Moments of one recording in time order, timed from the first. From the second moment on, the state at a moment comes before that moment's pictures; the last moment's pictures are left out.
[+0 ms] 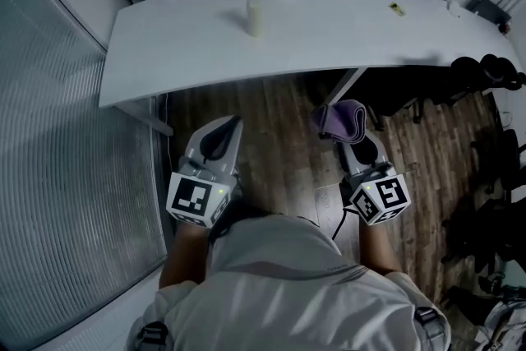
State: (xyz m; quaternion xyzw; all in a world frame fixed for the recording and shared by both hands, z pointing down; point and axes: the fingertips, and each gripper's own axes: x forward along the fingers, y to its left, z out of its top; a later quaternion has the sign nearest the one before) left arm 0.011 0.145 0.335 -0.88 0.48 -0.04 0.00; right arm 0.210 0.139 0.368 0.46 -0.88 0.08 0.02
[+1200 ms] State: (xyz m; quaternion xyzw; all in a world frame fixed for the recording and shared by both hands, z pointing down) left arm -0.129 -0.170 0.359 -0.91 0.41 -0.07 -0.04; right arm 0.024 -0.157 0.413 0.46 -0.87 0.14 0.09
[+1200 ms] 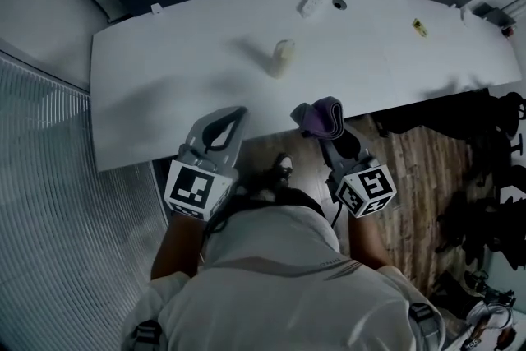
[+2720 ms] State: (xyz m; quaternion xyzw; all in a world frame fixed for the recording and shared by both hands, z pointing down) left arm -0.010 -0.393 0.506 -0.88 0.32 -0.34 -0.10; right arm -0.063 -0.302 0.602 0.18 -0.86 0.44 0.18
